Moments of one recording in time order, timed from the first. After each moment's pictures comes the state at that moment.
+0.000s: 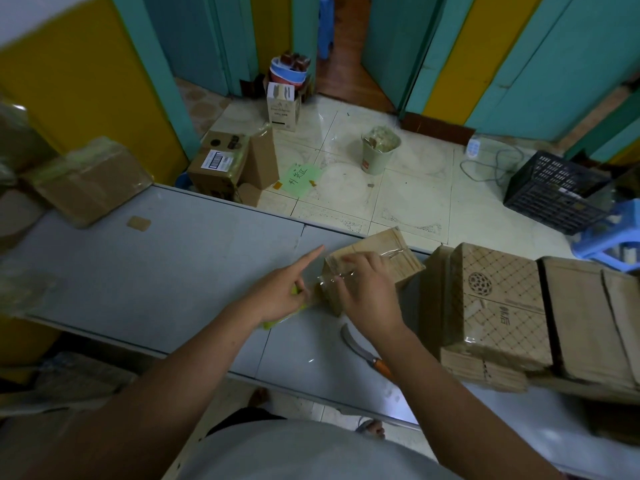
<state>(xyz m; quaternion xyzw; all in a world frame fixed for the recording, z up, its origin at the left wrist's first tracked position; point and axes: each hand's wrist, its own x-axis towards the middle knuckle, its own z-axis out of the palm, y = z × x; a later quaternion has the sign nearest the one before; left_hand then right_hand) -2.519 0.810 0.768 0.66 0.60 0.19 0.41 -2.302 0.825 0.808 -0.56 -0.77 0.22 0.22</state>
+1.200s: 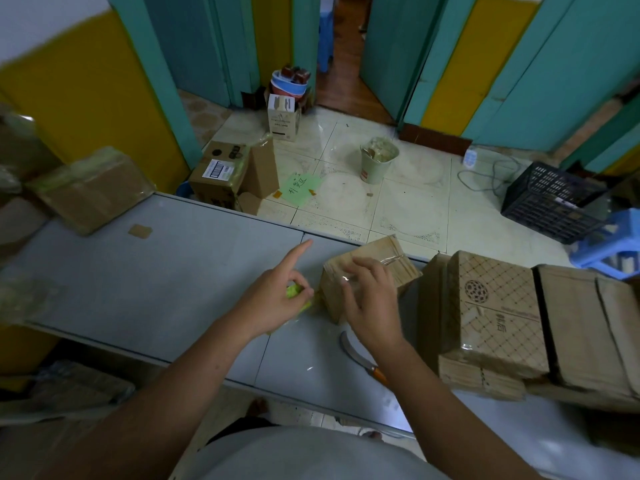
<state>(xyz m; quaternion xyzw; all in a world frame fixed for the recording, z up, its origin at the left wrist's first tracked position) -2.520 0.797 0.791 0.62 0.61 0.28 0.40 -2.293 0.821 0.792 -0.55 -0.75 0.20 0.31</state>
